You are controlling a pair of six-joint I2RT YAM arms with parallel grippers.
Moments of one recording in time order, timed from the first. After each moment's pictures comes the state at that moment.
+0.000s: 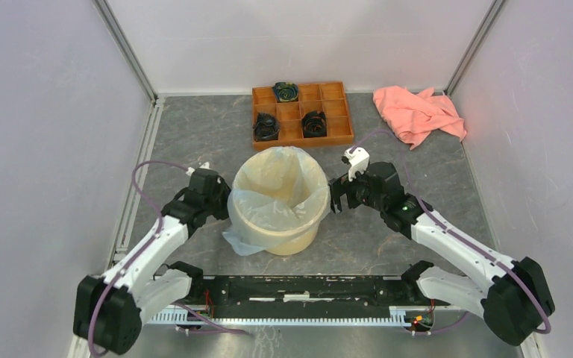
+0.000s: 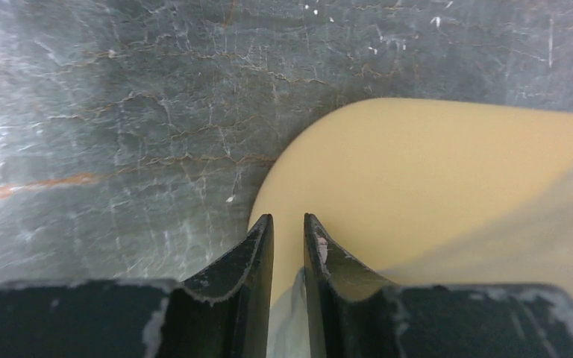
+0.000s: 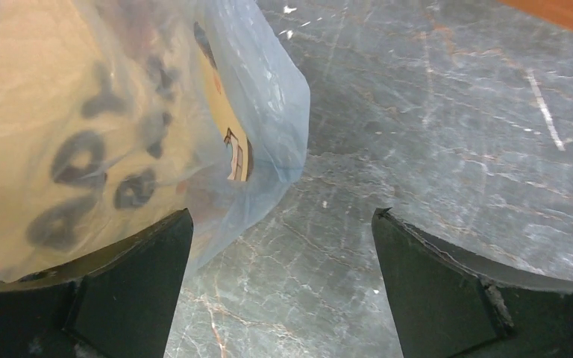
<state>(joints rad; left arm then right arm) -0.34 0.91 0.57 -0.47 0.06 -0.83 0.59 1.06 0.62 -0.09 -0.13 0.10</state>
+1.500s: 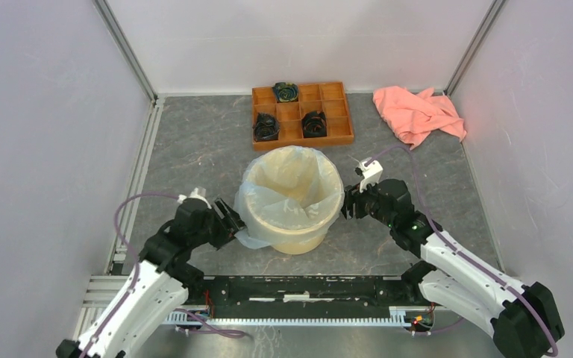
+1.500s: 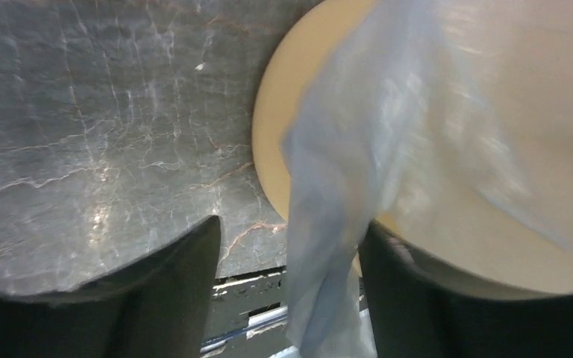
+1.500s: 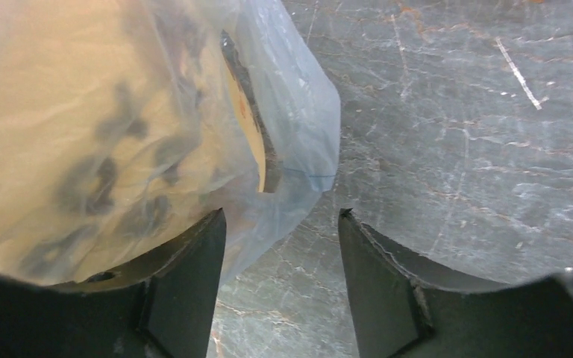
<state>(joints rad) -0.47 0.44 0.50 -0.76 0.08 -1.07 0.59 0.85 0.45 -0.04 -0.06 0.15</state>
